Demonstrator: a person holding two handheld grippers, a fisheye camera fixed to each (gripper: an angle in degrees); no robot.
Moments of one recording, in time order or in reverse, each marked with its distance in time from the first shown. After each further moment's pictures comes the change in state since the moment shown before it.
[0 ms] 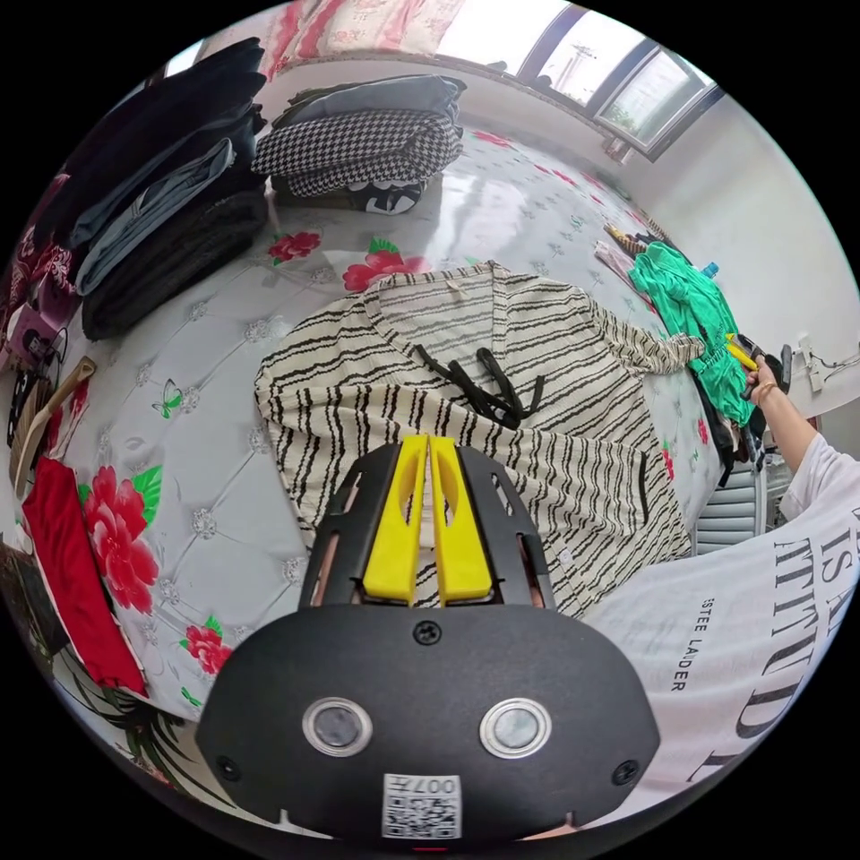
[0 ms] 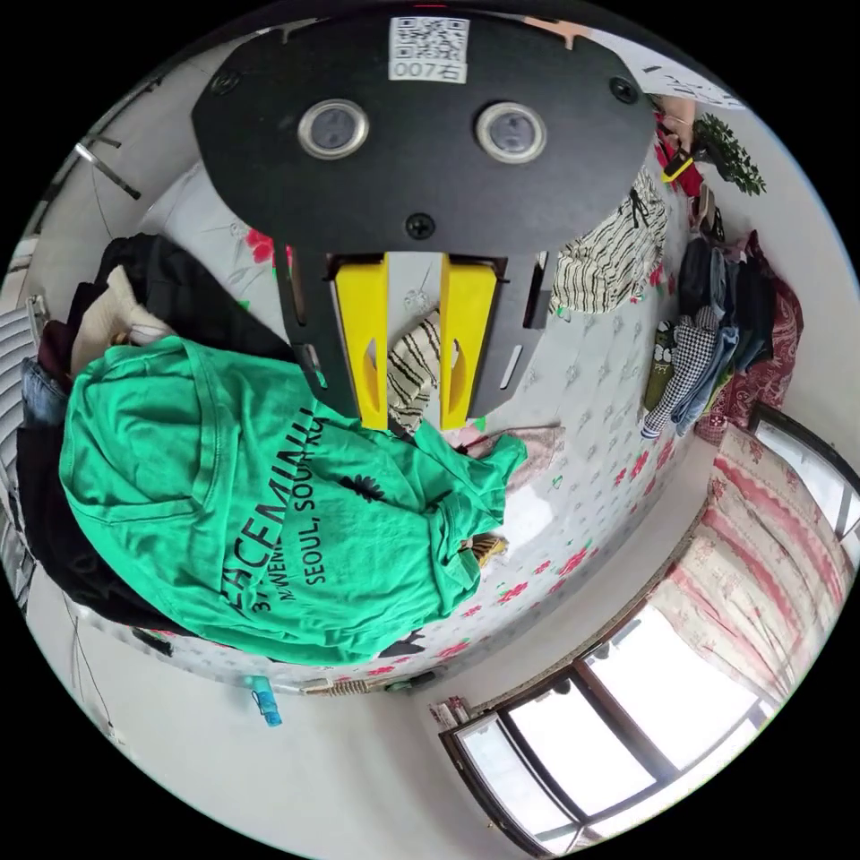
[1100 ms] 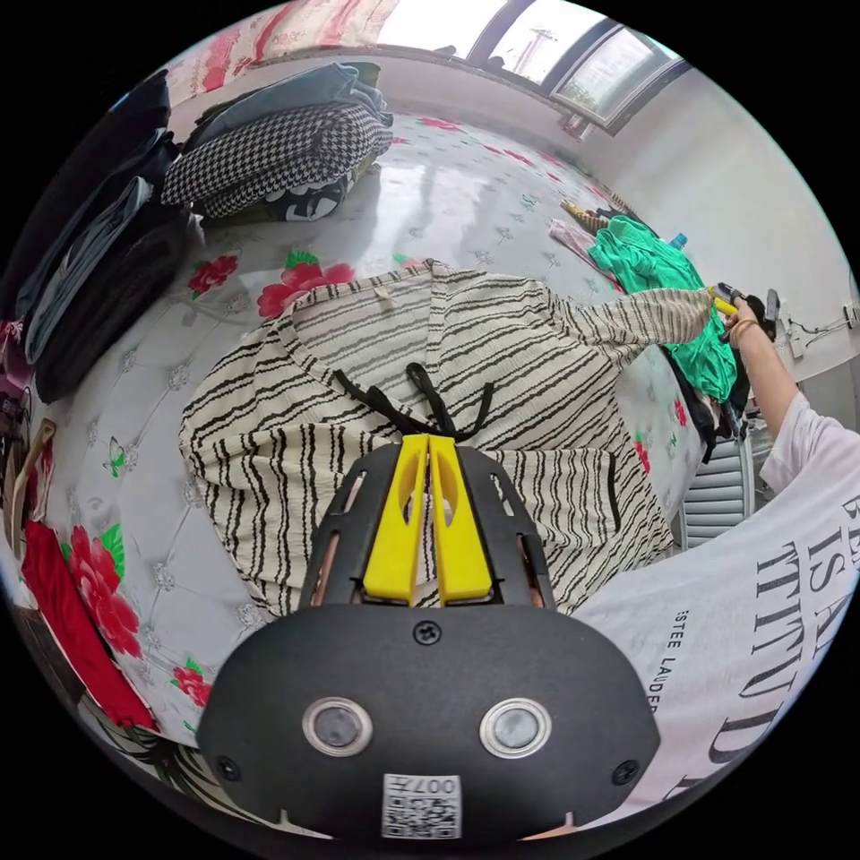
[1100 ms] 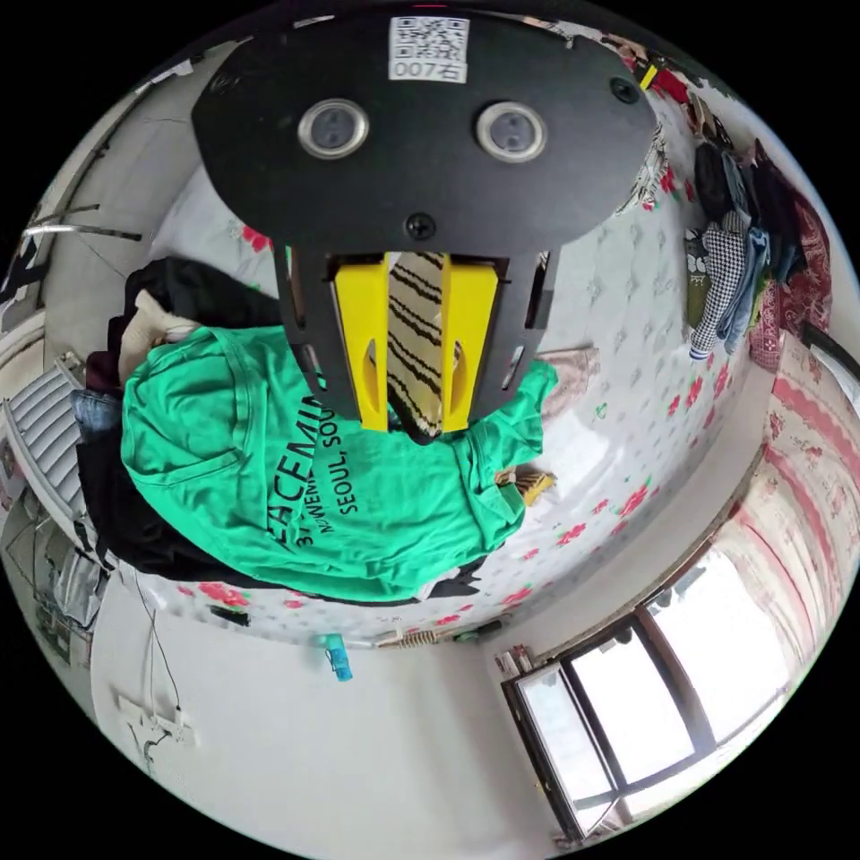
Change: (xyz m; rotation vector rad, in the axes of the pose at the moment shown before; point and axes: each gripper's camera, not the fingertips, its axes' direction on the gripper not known) left arm 0.053 -0.025 0.071 -0.019 0.068 0.100; right arm -0.093 -0.029 -0.033 0.118 0.246 0.144
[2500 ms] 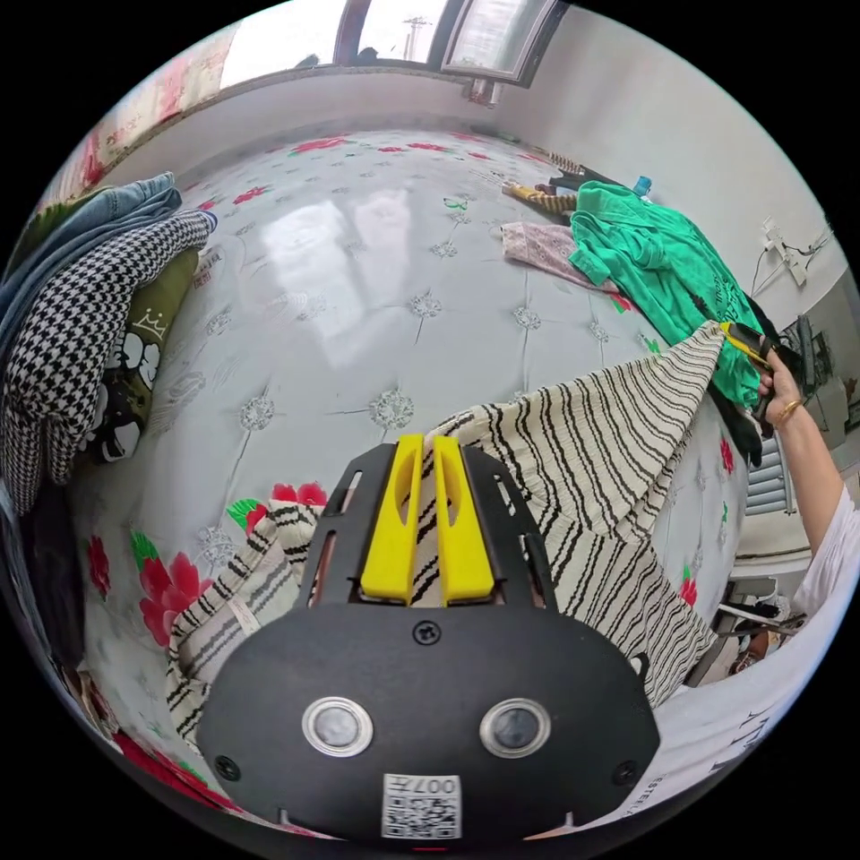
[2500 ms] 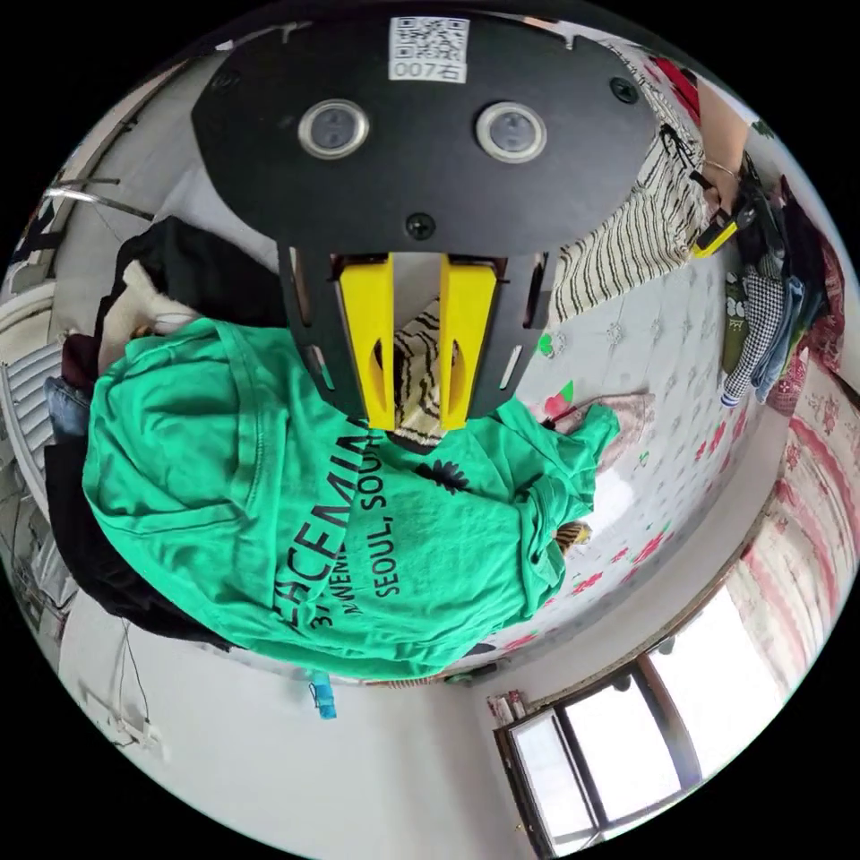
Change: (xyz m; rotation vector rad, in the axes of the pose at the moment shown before) left arm 0.102 -0.206 0.192 0.043 -0.045 0.269; right arm 0.063 0.004 0.084 0.030 -0.049 -0.033
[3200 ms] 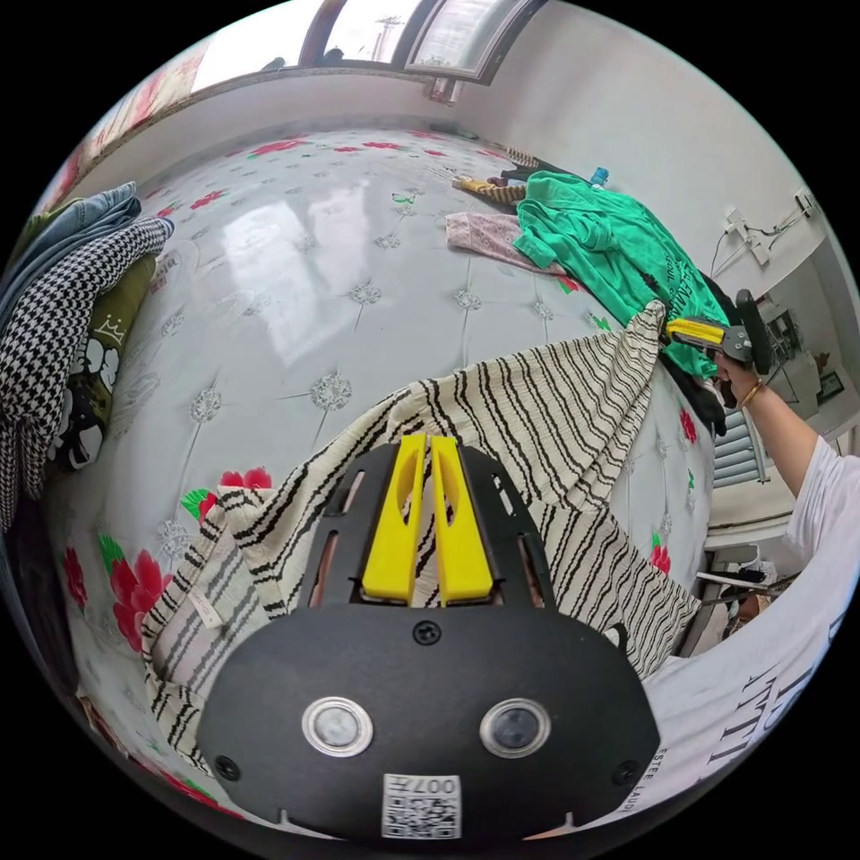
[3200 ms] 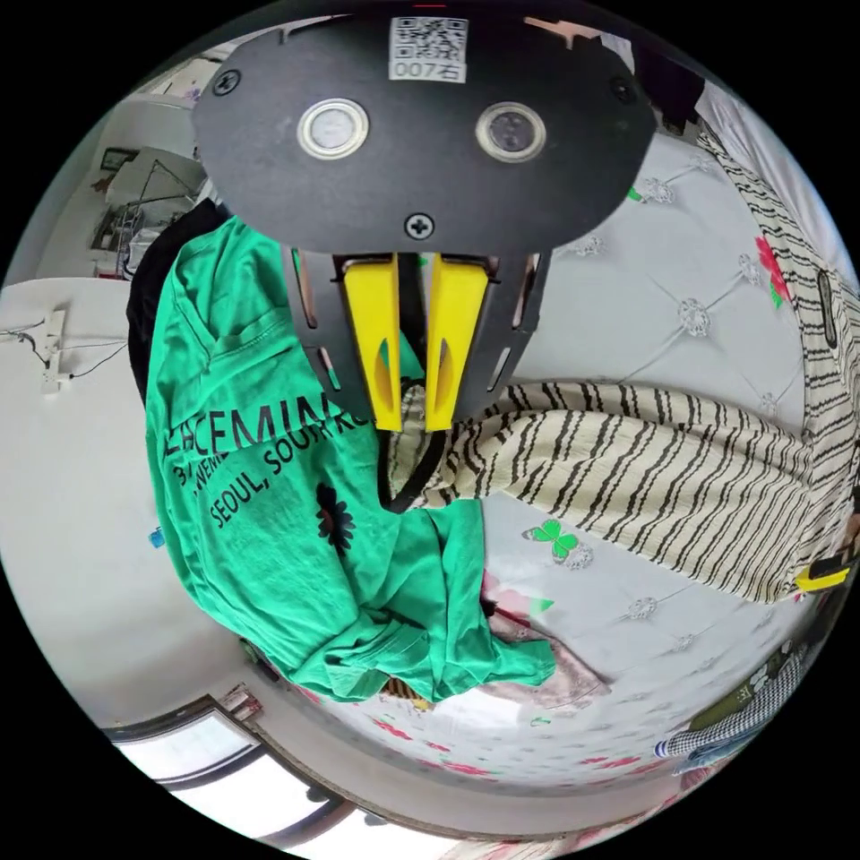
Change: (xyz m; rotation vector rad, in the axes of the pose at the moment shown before) left arm 0.015 0.016 -0.009 -0.019 0.125 0.075; right arm -0.086 0.021 0.115 -0.298 0.334 -0.951
